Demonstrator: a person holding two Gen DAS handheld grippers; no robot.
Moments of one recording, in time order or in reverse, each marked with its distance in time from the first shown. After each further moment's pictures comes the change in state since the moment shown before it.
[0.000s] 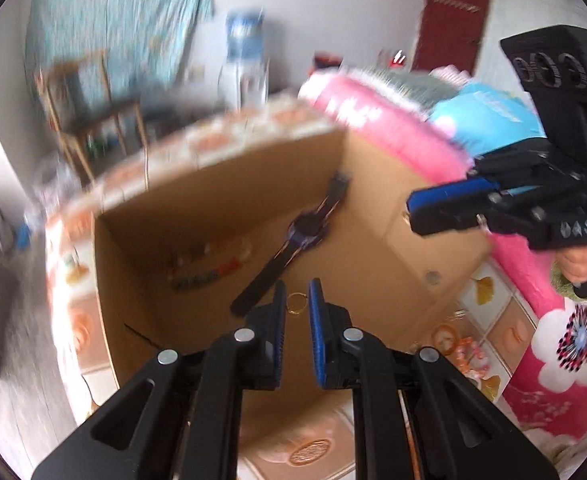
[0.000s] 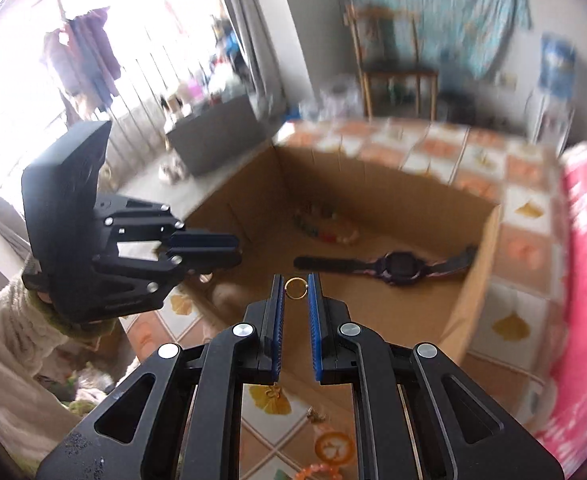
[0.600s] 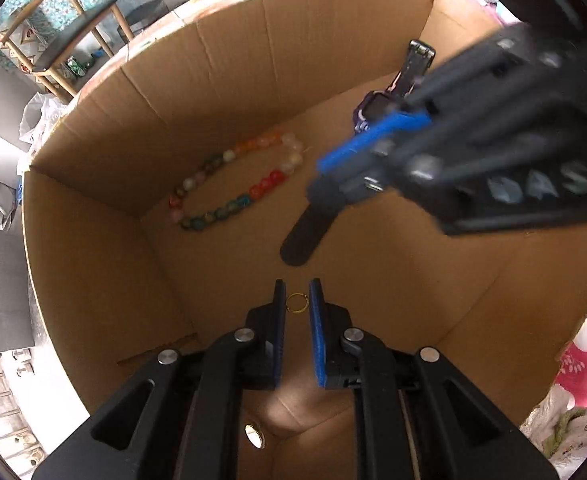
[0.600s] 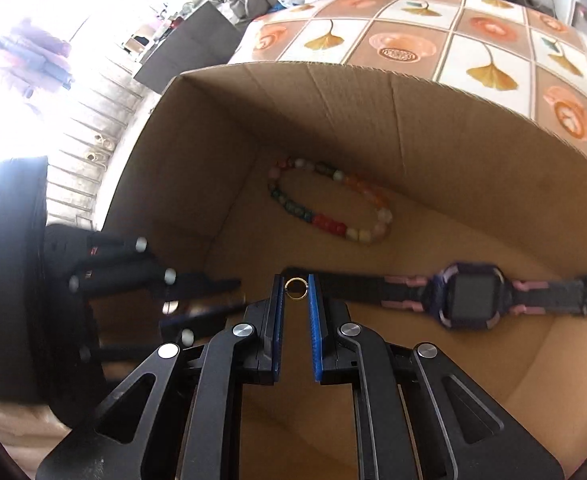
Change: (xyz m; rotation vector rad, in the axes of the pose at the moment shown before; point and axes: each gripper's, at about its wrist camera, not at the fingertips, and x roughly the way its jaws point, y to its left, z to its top) left arm 0.093 0.036 0.005 0.059 0.463 0.073; right arm 0.148 -0.032 0.063 0.172 0.354 0.070
